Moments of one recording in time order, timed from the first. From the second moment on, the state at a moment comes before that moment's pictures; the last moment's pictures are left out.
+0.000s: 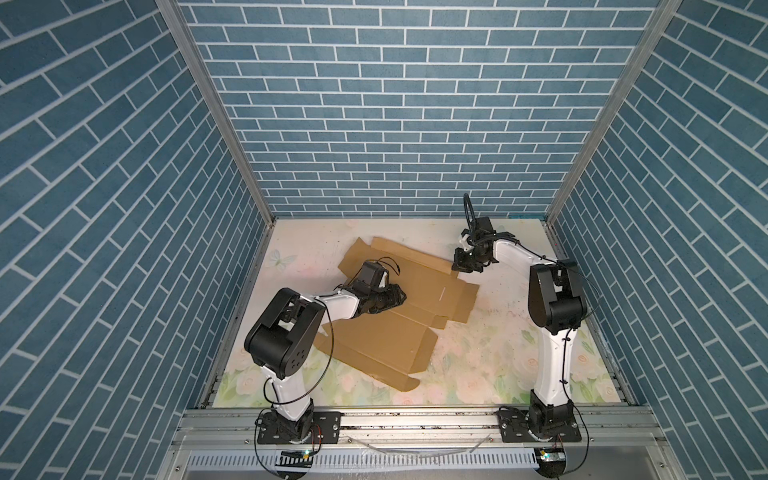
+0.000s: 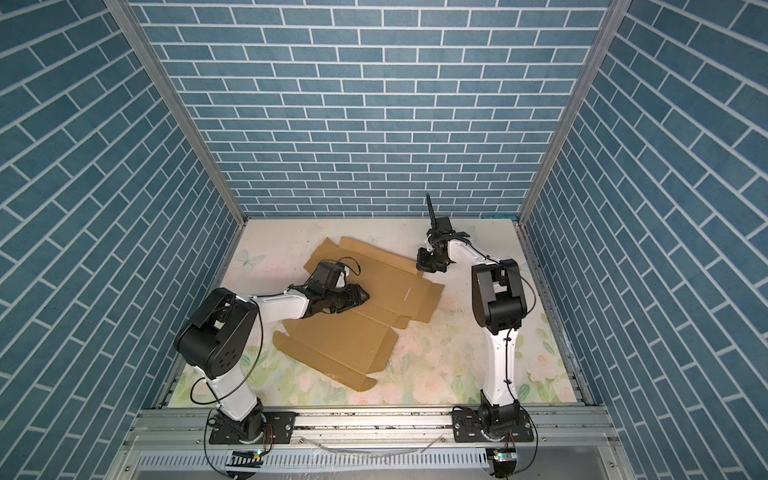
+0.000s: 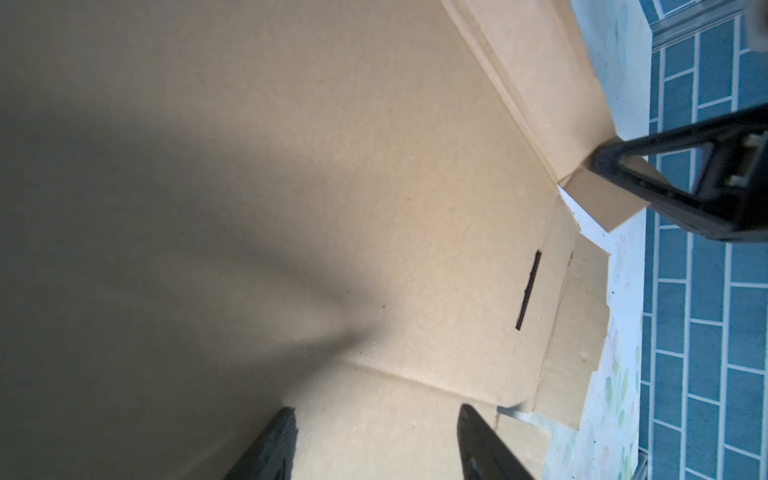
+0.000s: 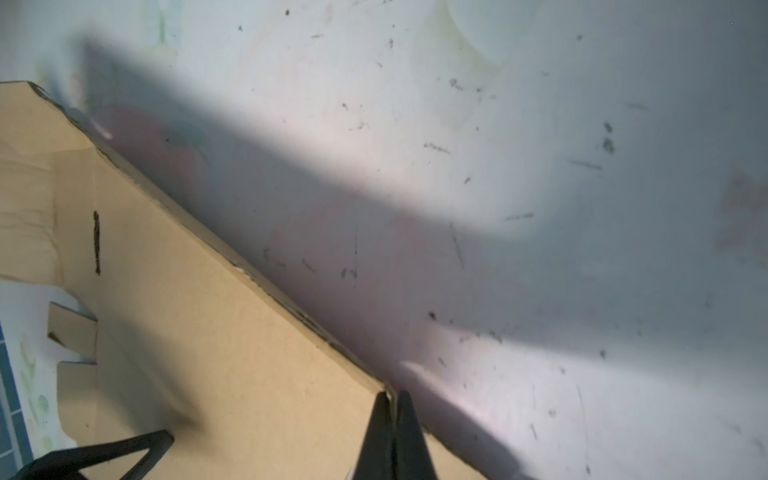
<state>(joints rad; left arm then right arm) -0.51 1.79 0.90 0.04 0.31 -0.74 0.30 2.08 1.58 -0.63 -0.34 0.31</state>
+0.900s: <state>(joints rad) -0.51 1.75 0.83 0.08 0.32 -0.71 0.21 1.42 0.98 -0.72 -0.47 0.32</state>
